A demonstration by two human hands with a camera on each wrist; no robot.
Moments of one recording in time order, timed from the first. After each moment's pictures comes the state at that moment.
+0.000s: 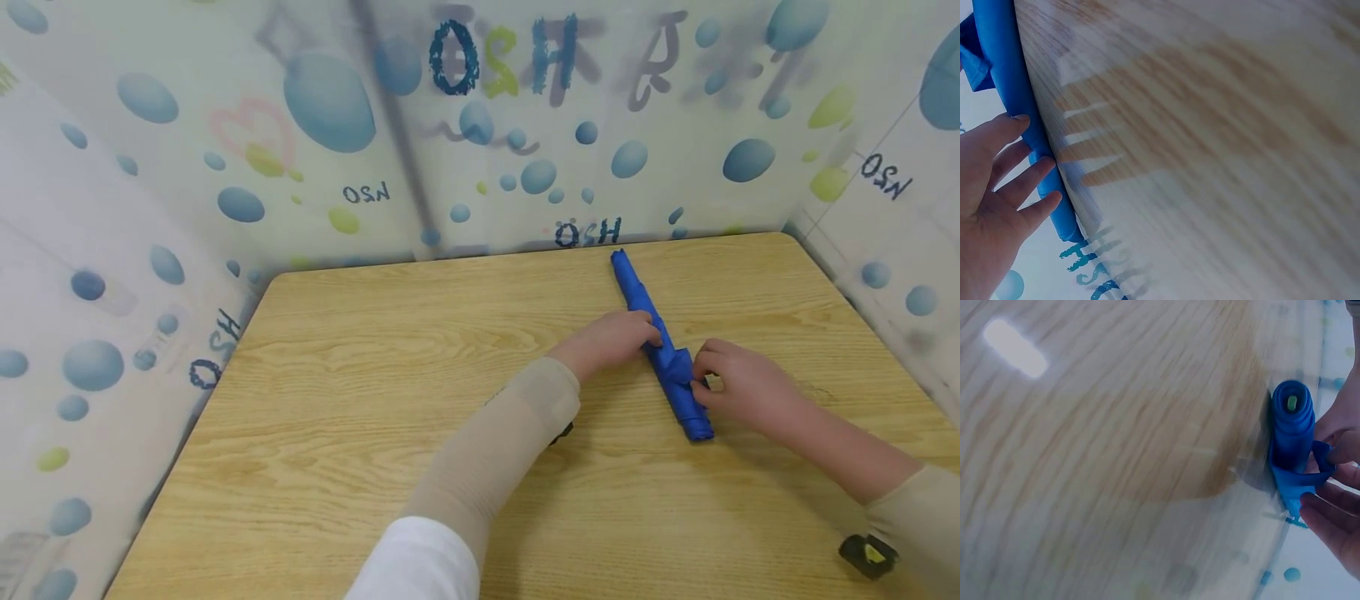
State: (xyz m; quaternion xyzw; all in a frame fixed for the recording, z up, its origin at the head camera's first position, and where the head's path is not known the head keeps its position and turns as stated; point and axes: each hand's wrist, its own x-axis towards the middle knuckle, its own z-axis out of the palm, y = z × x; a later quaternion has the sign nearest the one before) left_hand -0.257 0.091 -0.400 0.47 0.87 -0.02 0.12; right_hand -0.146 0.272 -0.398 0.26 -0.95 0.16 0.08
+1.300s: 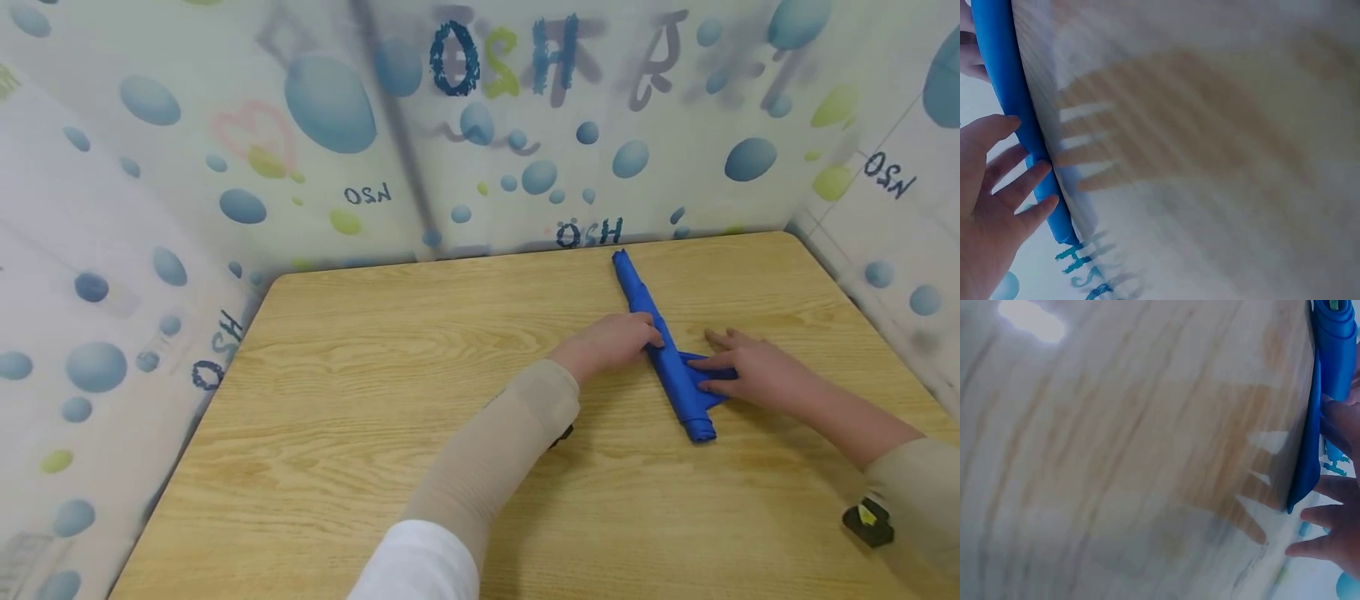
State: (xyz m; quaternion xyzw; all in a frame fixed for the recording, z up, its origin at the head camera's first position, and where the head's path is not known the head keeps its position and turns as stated) left_hand -0.254 0.092 -0.402 0.46 0.88 -0.02 0.13; right_hand -0.181 0.309 -0.414 0.24 -0.96 0.11 -0.10
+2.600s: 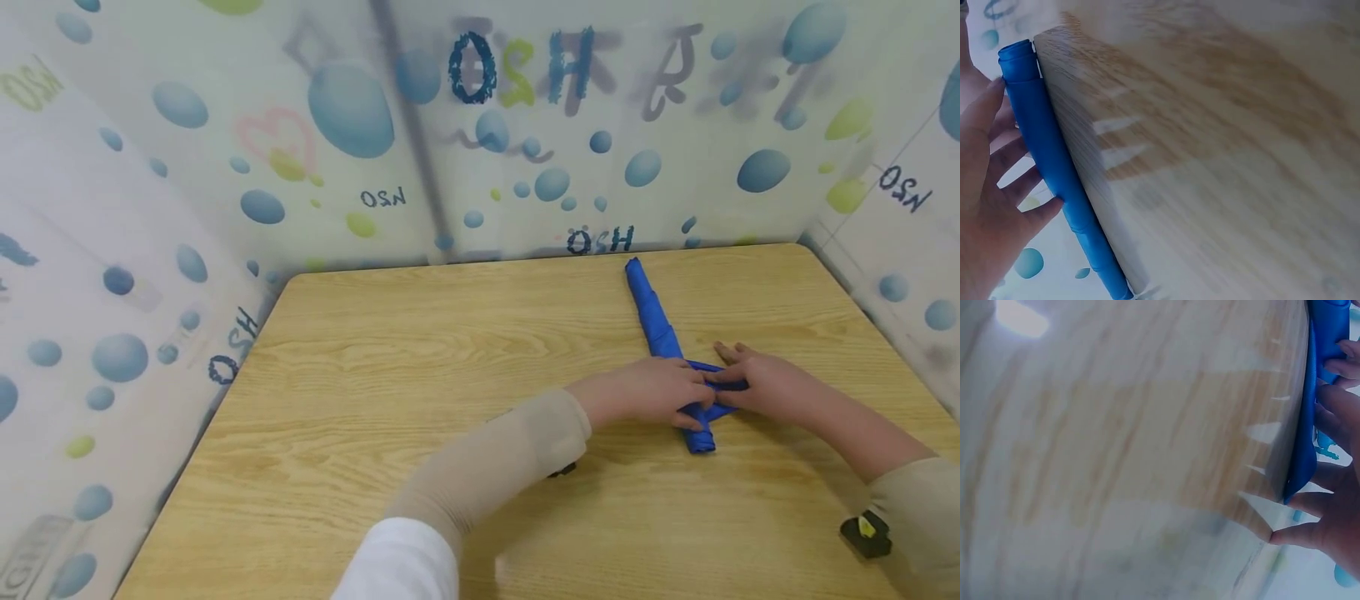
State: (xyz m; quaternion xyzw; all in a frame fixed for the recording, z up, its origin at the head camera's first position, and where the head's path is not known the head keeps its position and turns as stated) left_hand -0.203 0.109 -0.399 0.58 0.80 -0.12 0.12; right_hand -0.180 0.312 -0.417 0.25 -0.95 0.15 -0.12
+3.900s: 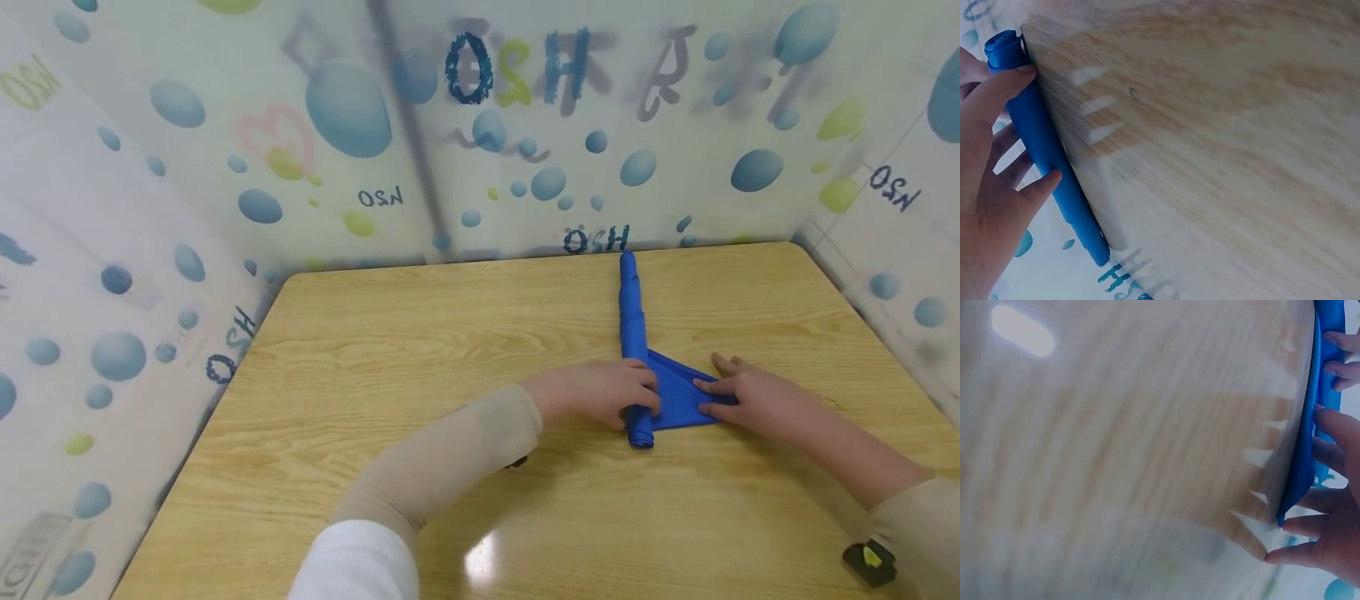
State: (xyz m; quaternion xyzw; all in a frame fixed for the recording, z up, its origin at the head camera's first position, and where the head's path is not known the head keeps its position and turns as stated) left_hand -0.208 0.050 -0.394 0.60 0.78 -0.08 0.17; right_hand -0.156 0.294 -0.416 0.20 -0.96 0.13 -0.12
